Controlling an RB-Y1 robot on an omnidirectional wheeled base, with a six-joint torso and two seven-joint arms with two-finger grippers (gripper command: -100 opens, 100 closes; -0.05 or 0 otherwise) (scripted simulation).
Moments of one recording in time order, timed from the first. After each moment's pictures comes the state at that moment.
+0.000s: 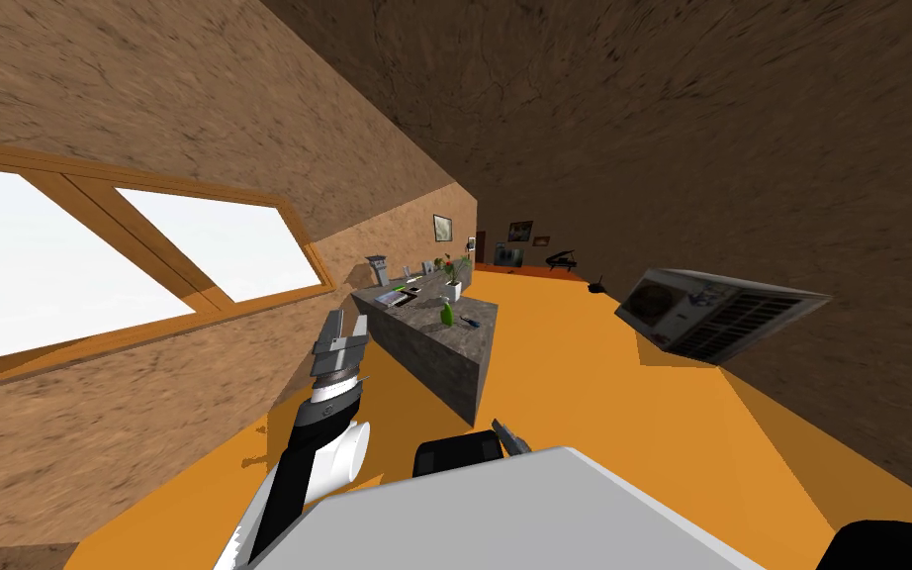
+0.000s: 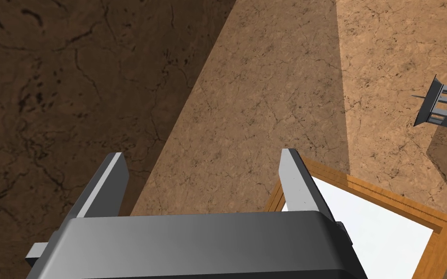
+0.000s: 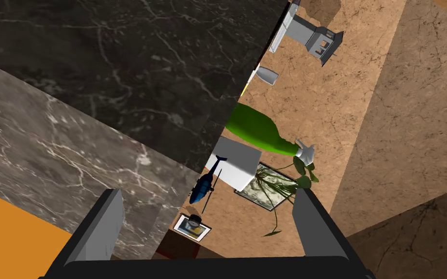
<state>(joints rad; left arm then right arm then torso) 0.48 -0.02 0.00 -2.28 -0.10 -0.54 0.03 0.79 -0.50 0.43 -1.73 0.25 -0.58 0.13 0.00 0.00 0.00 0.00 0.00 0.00</state>
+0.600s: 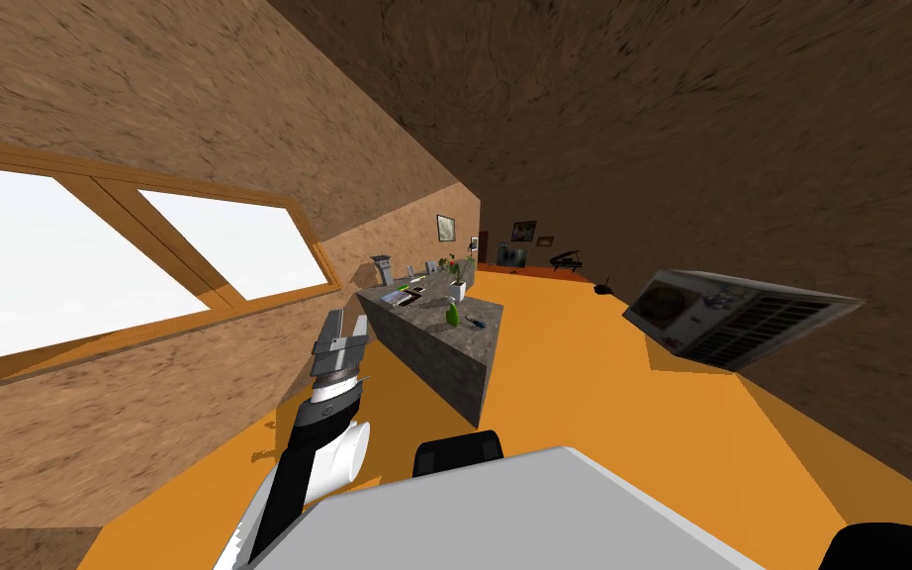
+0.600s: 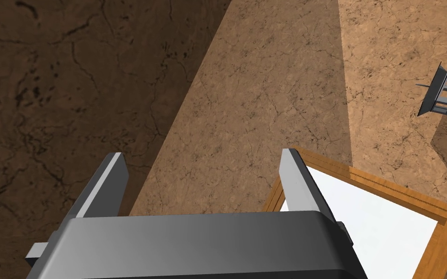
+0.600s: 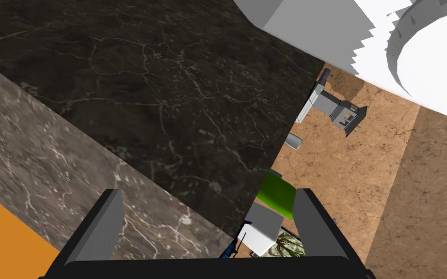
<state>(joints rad) 0.48 -0.02 0.00 -2.28 -0.10 -0.54 0.03 0.85 -0.61 0.49 -1.63 0.30 -0.59 0.16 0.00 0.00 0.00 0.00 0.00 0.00</state>
